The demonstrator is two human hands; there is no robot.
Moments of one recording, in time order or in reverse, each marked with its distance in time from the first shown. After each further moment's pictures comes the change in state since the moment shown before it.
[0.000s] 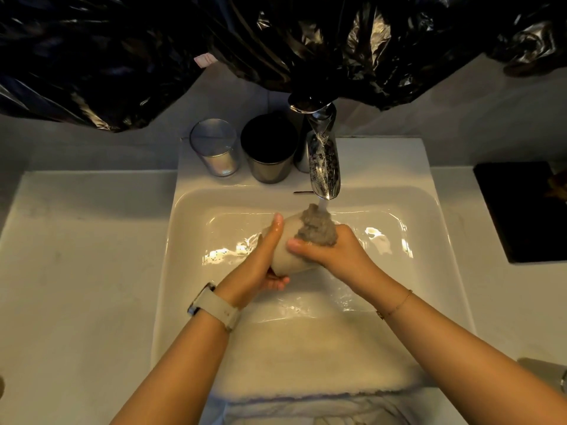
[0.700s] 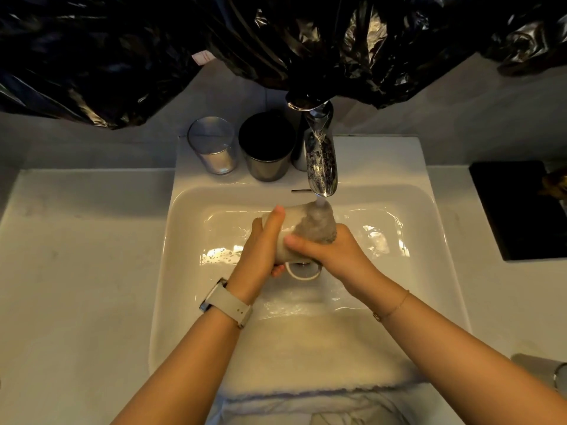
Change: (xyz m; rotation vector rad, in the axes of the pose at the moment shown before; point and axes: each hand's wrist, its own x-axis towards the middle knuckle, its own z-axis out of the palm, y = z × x) left_hand 0.008 0.004 0.013 0.050 0.231 0.168; right_hand -0.005 -0.002 0.004 0.045 0.024 0.042
